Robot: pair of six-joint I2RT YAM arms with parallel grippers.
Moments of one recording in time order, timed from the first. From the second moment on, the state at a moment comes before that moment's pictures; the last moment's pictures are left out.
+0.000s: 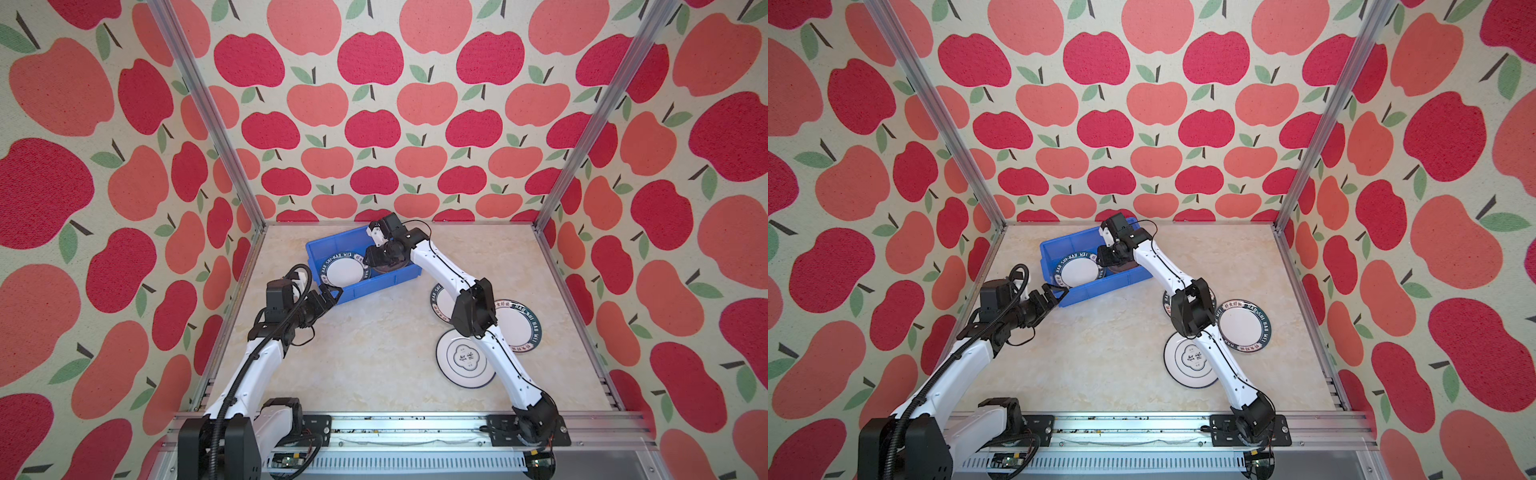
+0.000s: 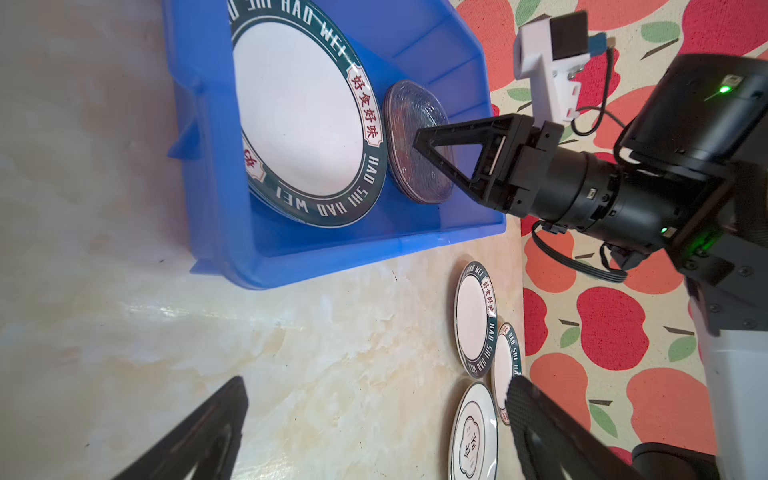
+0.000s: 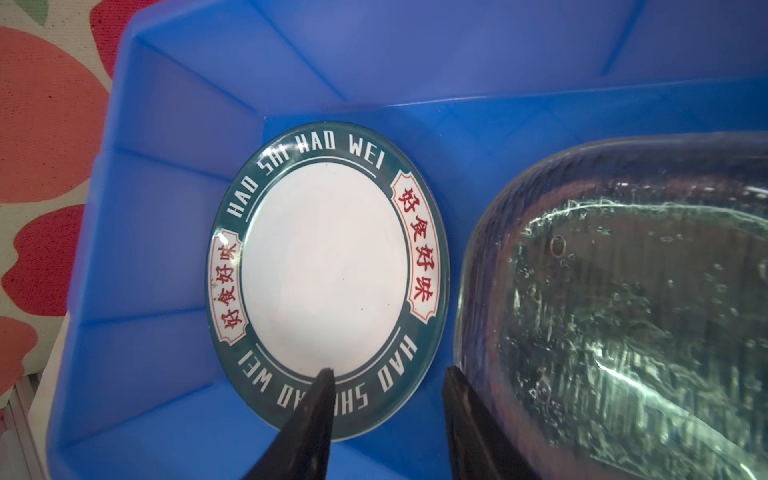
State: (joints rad) left arm -0.03 1.05 0.58 -0.19 0.53 -0.69; right arm 0.74 2.63 2.62 -0.89 -0.30 0.29
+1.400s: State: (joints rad) left arm -0.79 1.95 1.04 0.02 0.60 -0.51; right arm 0.36 1.14 0.75 -0.55 -0.30 0.45
